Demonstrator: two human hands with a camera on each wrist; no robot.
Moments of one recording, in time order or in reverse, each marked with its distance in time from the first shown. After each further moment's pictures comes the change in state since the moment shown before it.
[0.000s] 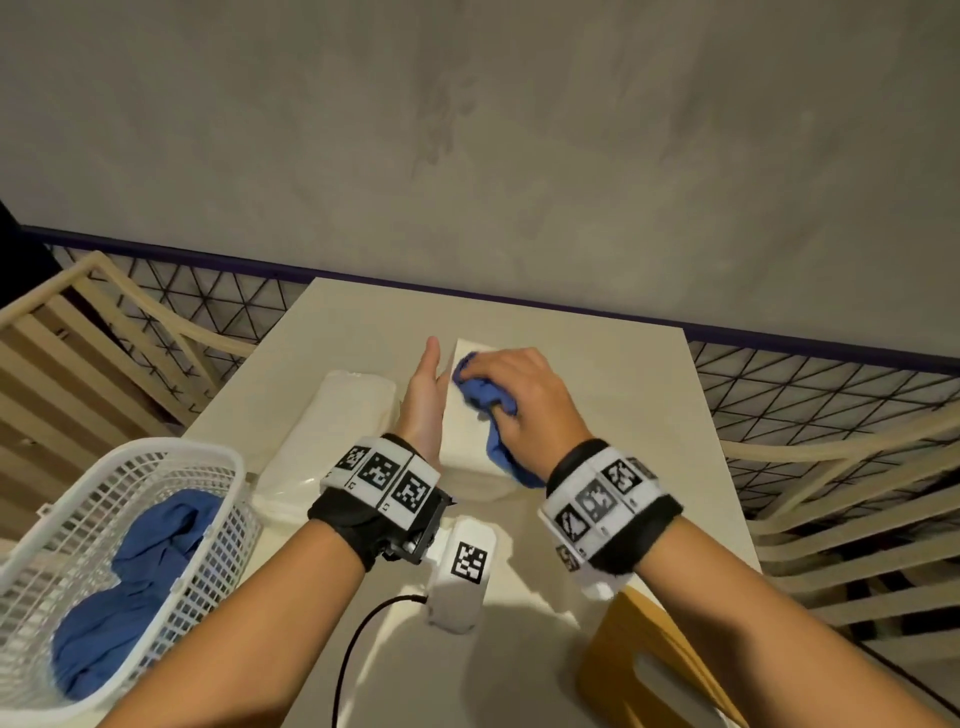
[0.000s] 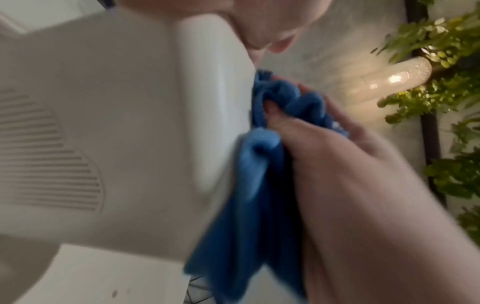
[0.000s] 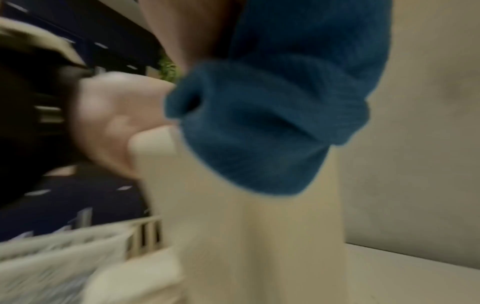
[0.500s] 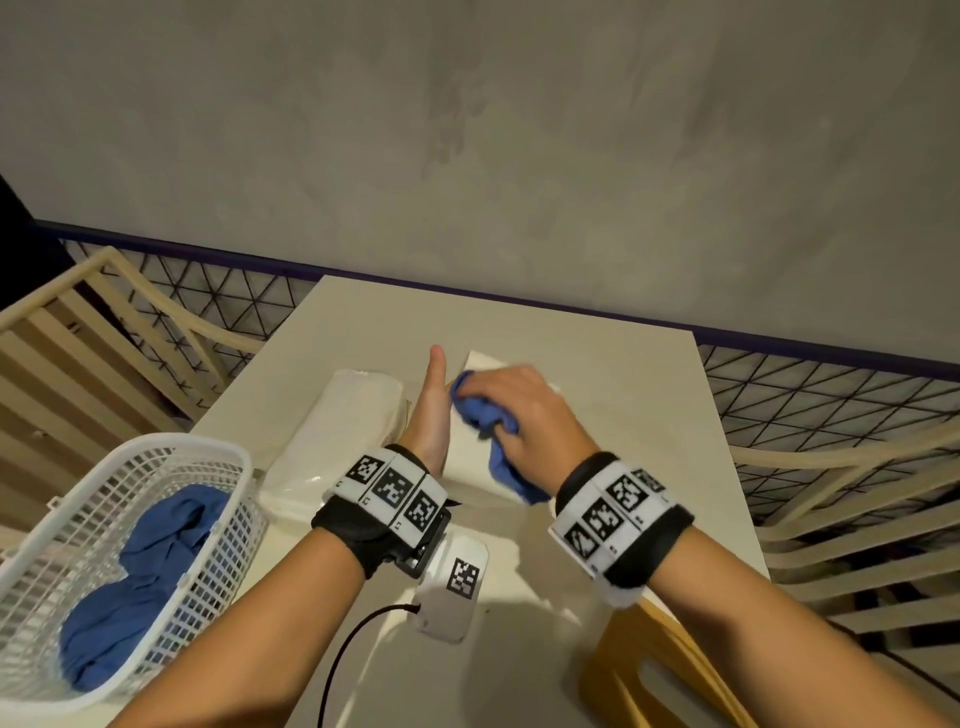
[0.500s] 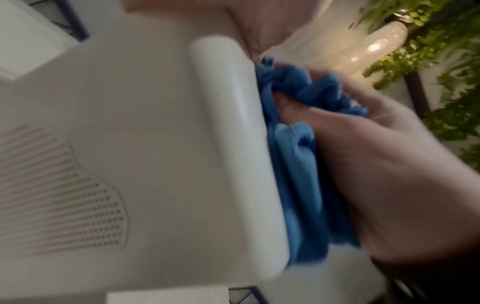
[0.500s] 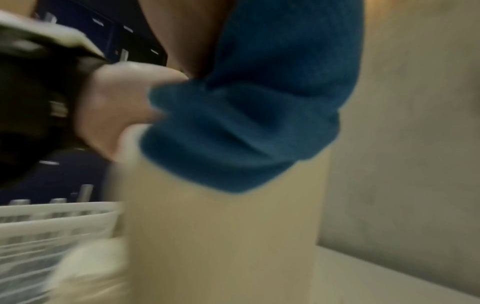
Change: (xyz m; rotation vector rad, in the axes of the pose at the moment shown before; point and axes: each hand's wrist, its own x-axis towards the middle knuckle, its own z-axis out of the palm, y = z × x) left_hand 0.004 -0.009 -0.002 0.108 -0.010 0.104; right_hand -0.006 0.000 0.003 0.018 -0.085 -0.027
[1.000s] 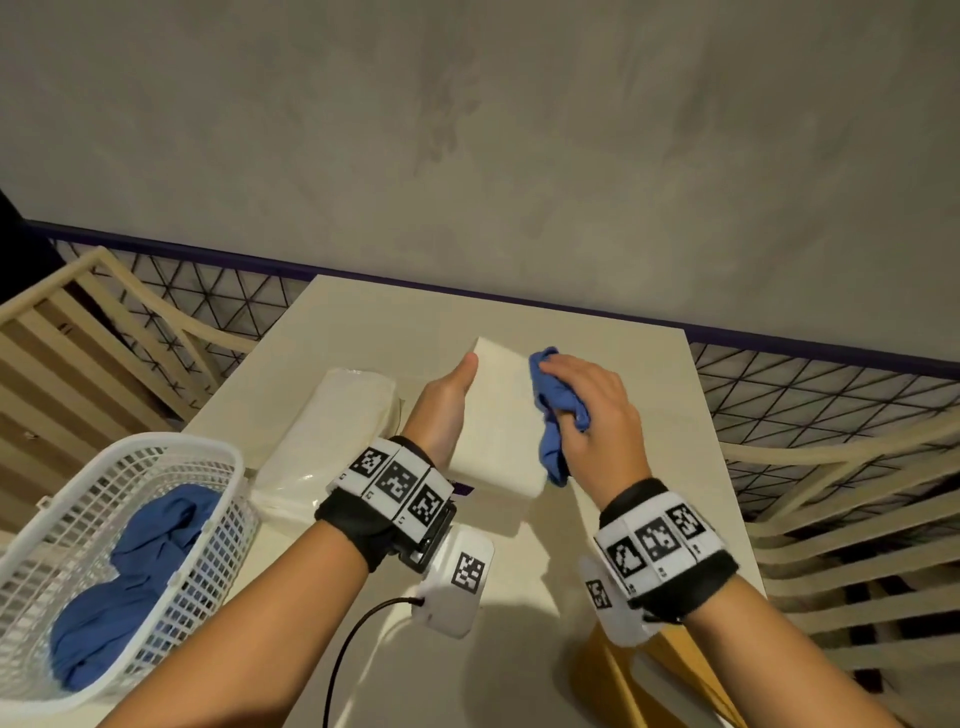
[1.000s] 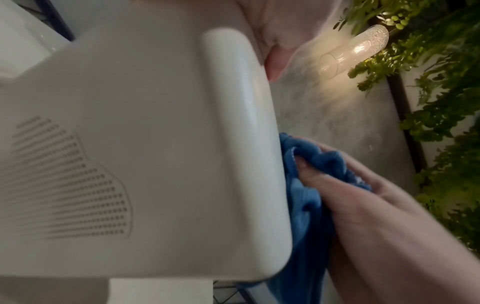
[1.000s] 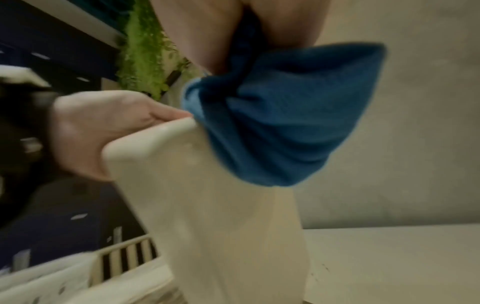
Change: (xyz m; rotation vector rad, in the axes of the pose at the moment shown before) left_hand -0.015 0.009 0.017 0.020 0.033 -0.065; right_hand -0.037 0.030 -0.017 0.005 0.359 0.224
